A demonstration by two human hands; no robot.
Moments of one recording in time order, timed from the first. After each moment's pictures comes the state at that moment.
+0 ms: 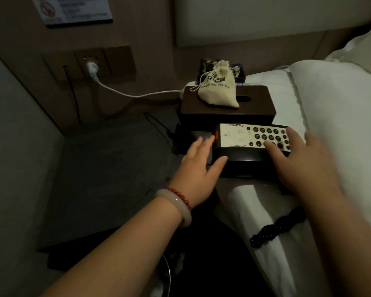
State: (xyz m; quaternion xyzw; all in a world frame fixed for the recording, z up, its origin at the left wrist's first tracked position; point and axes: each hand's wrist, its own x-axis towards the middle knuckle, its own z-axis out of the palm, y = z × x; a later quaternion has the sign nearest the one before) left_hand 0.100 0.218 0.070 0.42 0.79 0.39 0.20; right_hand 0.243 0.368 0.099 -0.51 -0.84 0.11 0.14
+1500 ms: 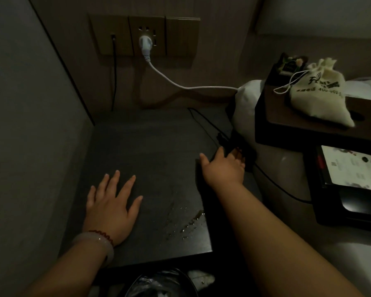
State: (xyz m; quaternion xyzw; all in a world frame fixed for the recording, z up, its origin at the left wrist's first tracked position) left_hand -0.101 0.025 -0.065 0.23 0.97 0.04 0.07; right_hand -0.042 0.270 -0.028 -0.43 -0.89 0.15 -0.06
